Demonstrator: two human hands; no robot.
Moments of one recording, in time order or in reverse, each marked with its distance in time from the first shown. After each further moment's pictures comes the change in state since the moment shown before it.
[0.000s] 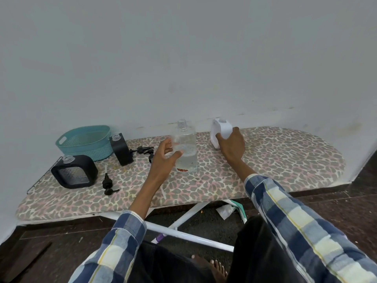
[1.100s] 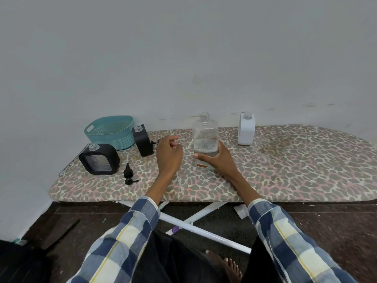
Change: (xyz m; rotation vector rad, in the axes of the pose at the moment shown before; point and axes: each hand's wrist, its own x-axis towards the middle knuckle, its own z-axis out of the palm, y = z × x) left_hand 0.015 -0.020 -0.021 0.276 0.405 -0.016; right_hand -0.090 -0.027 0.037 0.547 -0.660 -0.183
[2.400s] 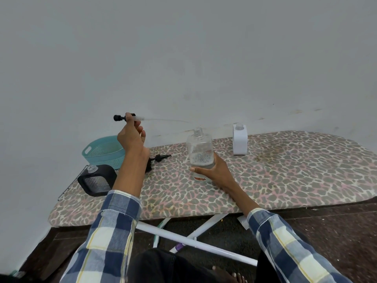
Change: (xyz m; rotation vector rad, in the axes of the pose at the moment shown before) left_hand 0.077 0.085 -0.074 -0.905 0.293 -0.324; right_hand 0.001 0.002 -0.004 -0.015 0.007 0.031
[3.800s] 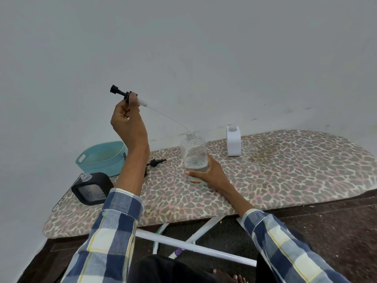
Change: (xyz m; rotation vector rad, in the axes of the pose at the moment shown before) left_hand -0.029 0.020 0.038 0.123 -0.147 0.527; right_hand 0.001 0.001 0.000 -0.025 0.008 -0.017
